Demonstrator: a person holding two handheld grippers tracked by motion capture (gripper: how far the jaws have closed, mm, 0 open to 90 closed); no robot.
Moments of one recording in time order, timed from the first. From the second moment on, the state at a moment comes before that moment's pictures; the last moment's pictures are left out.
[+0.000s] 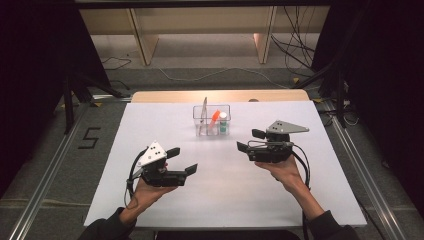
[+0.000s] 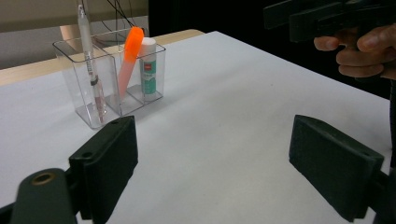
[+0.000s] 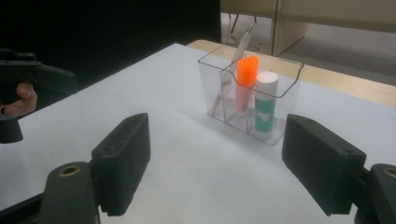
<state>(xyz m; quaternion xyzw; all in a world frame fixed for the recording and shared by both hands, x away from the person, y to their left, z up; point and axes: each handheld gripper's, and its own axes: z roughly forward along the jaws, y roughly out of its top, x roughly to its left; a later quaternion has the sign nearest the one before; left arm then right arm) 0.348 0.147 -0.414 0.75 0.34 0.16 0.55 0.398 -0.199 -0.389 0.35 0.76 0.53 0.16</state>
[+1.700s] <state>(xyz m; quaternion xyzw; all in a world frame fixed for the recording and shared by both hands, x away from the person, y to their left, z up) 0.335 0.150 -0.417 0.77 0.33 0.14 0.53 0.325 -0.235 -0.431 0.36 0.77 0.51 0.16</state>
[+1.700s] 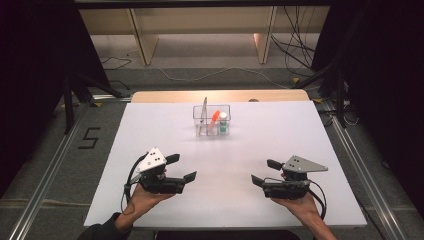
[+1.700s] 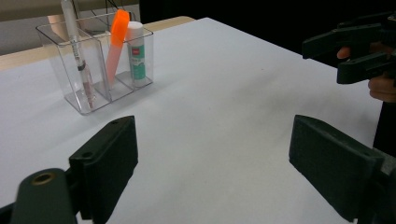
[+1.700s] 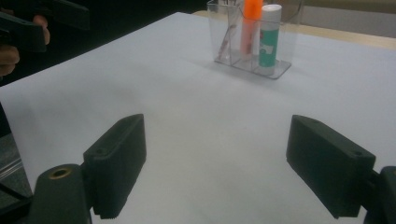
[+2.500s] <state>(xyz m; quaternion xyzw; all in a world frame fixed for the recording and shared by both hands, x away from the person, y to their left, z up) 0.330 0.152 -0.419 0.76 0.33 0.13 0.54 0.315 -0.248 -0.433 0.38 0.74 0.53 0.18</state>
